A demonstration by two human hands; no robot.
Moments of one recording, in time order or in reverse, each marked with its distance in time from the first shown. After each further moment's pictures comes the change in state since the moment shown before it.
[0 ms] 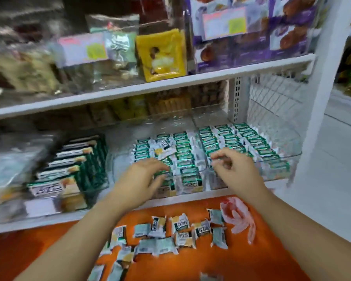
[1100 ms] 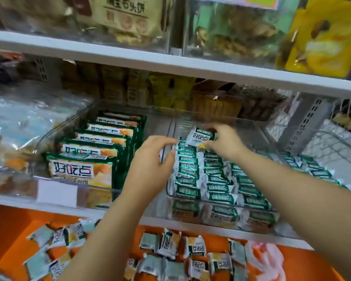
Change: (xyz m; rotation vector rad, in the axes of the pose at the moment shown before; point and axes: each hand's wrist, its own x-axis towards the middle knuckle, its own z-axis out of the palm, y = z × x) left_hand -0.004 -0.119 0.007 -0.512 0.562 -0.397; right_hand 0.182 -0.047 0.171 -0.382 -0.291 -0.100
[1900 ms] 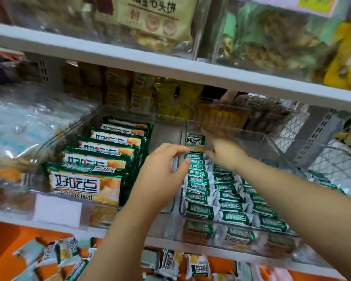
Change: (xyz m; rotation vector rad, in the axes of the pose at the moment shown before) left_hand 0.019 -0.018 -0.003 -0.074 -0.044 0.045; right_hand 0.038 -0.009 0.027 -0.509 -0.073 -0.133
